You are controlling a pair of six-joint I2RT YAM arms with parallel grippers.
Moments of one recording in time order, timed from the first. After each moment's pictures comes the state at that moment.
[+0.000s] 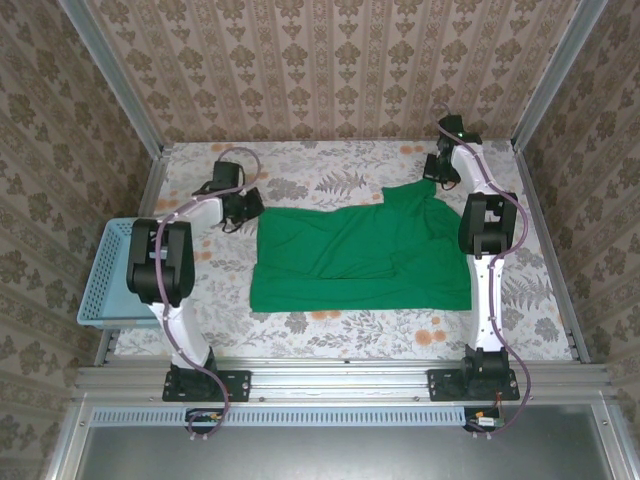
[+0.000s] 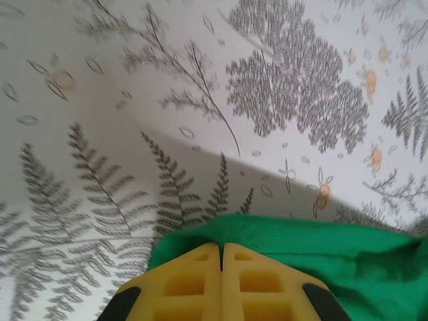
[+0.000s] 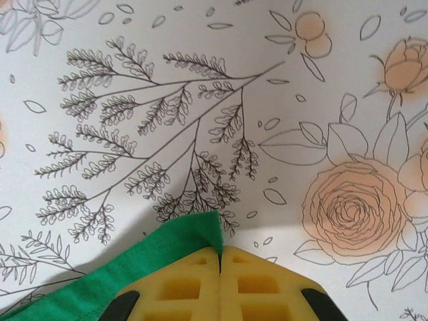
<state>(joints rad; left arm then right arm) -0.17 1.89 1.24 -0.29 0.26 -0.53 -0.05 2.57 2.37 -0.97 0.02 0.24</state>
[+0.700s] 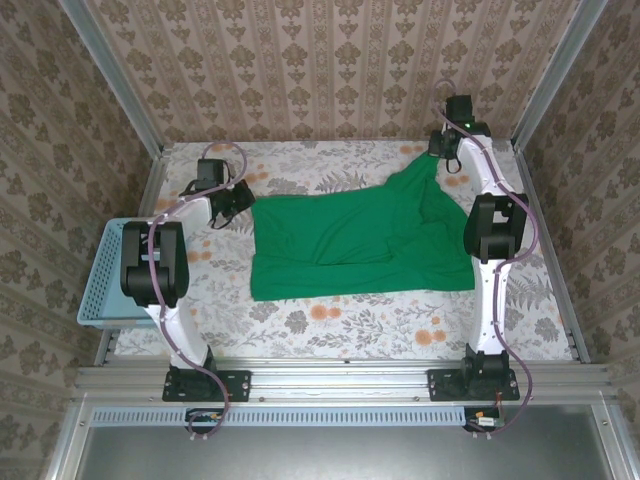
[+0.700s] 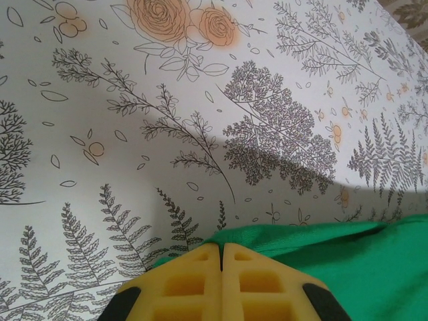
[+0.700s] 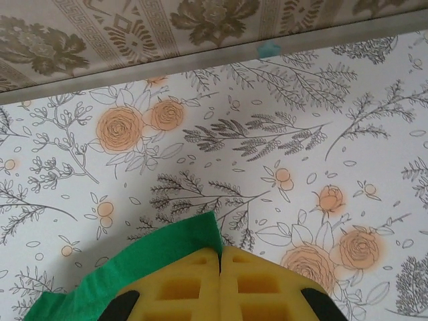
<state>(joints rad) -0.10 1.88 1.24 -0.20 0.33 -0.53 -0.04 2.42 2.30 -0.77 0.07 0.16</state>
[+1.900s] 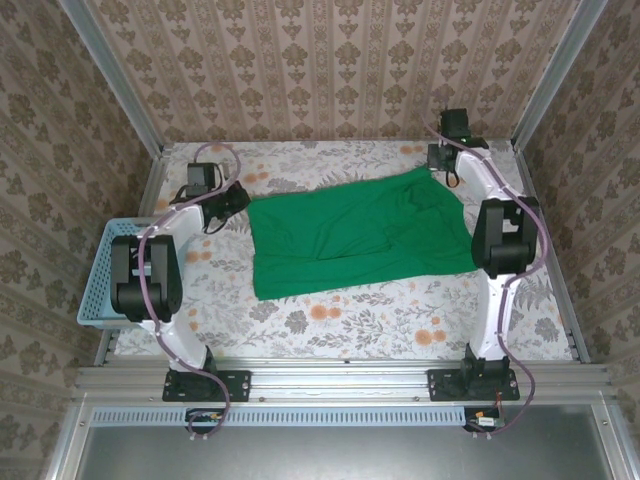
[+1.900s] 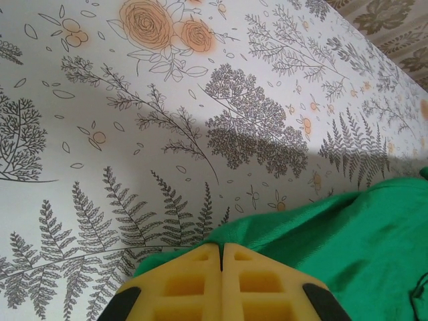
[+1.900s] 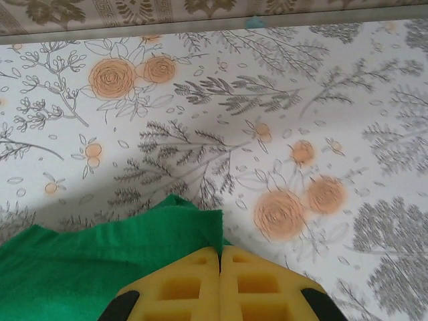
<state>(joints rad) -0.08 1.75 1.13 -0.17 0.38 -0.50 0.00 2.13 1.84 -0.57 0.17 0.10</state>
